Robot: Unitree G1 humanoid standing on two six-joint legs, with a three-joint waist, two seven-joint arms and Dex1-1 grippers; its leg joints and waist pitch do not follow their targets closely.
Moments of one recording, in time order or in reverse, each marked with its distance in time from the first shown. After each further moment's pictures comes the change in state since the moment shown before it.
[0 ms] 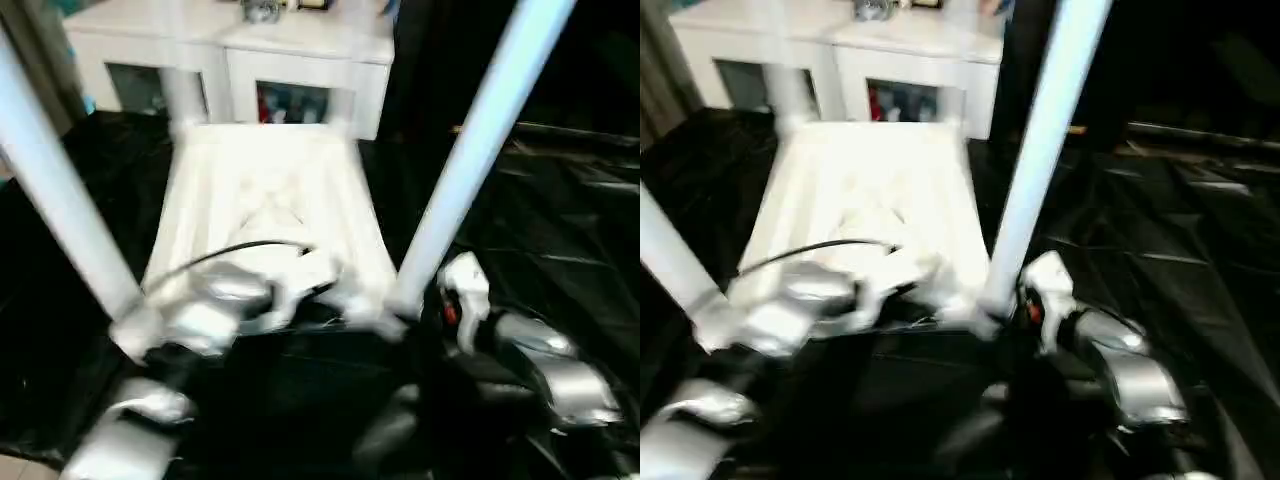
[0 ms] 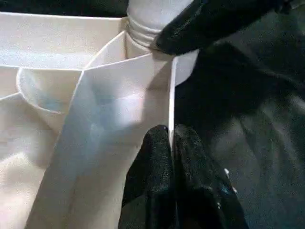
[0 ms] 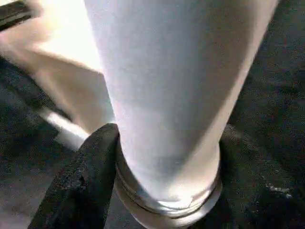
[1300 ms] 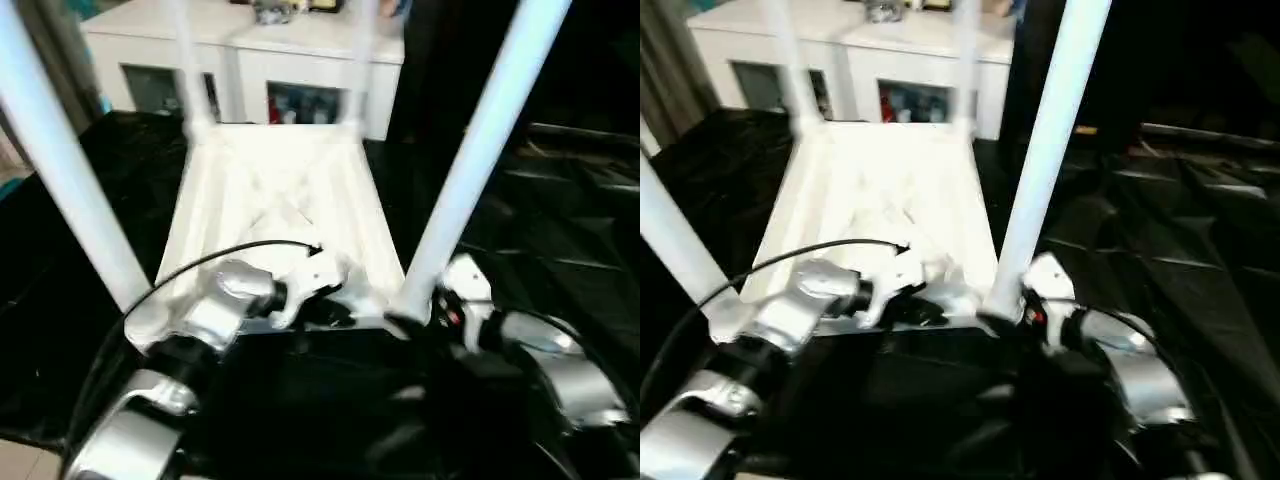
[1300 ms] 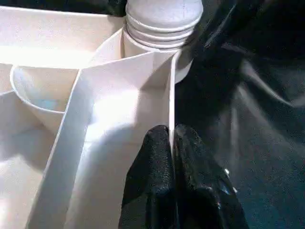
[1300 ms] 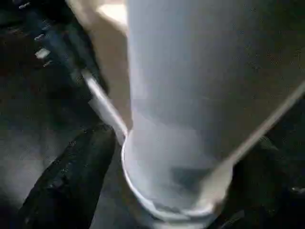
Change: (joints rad) left arm 0.008 0.110 -0.025 -0.012 -0.058 -0.093 -0.250; right arm 0.036 -0.192 0.095 -0.089 0.006 -0.077 0.331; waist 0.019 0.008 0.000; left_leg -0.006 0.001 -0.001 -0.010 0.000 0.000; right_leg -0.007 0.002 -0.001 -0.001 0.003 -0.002
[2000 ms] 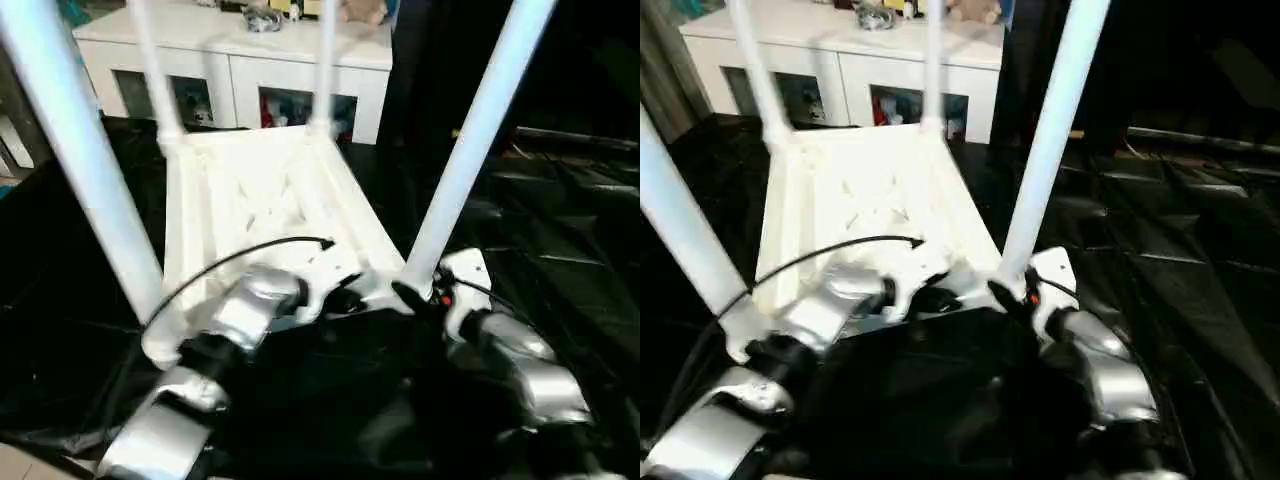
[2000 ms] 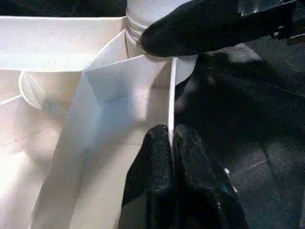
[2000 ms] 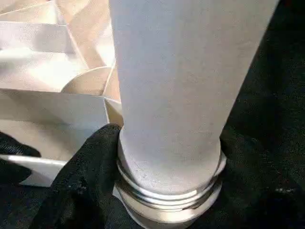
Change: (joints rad) left arm -0.065 -0.180 0.016 0.124 0.080 0.089 0.391; right arm -0.061 0.303 -0.126 0.143 -0.078 0.044 -0.573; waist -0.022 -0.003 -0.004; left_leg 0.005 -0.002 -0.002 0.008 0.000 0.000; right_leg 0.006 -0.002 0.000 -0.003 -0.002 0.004
